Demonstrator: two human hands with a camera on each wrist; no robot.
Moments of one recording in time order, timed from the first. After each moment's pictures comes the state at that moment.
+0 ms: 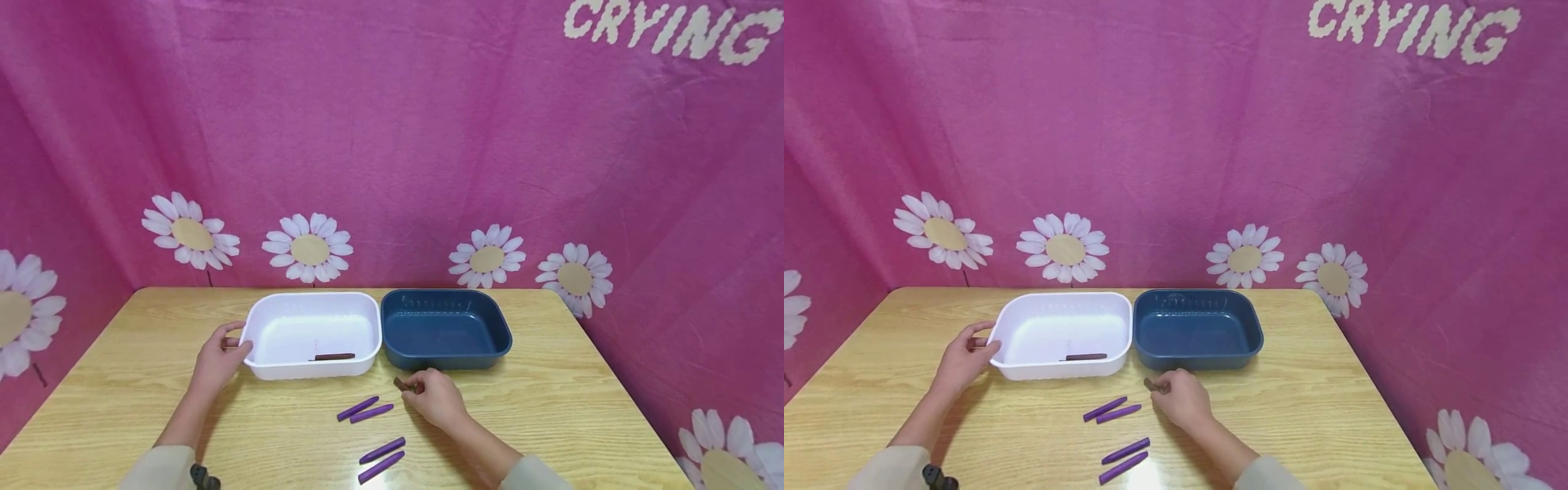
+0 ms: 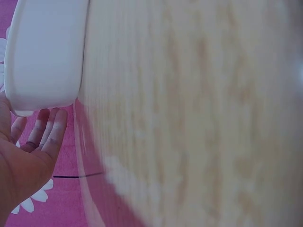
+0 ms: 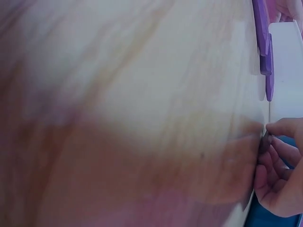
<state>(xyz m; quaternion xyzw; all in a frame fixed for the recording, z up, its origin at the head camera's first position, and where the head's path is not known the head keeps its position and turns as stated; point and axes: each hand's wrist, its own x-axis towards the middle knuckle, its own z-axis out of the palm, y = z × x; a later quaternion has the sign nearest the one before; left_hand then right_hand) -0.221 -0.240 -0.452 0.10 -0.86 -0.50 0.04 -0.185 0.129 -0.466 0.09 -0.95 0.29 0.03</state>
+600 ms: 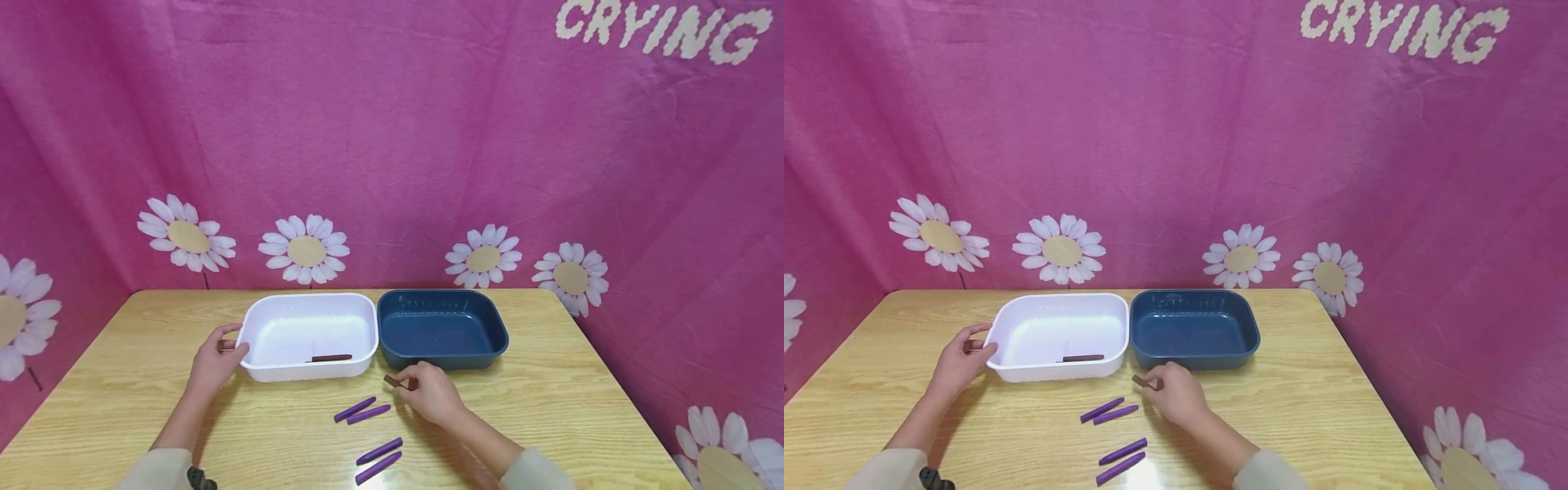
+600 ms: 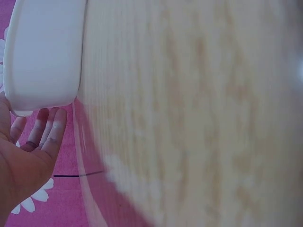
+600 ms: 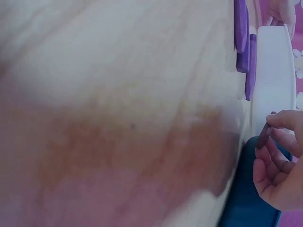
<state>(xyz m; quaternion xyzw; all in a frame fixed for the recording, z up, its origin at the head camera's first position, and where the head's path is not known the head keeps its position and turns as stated) -0.220 -0.239 -0.451 0.10 -0.86 -0.50 0.05 -0.189 0.129 -0.451 0.16 -0.94 0.29 0.04</state>
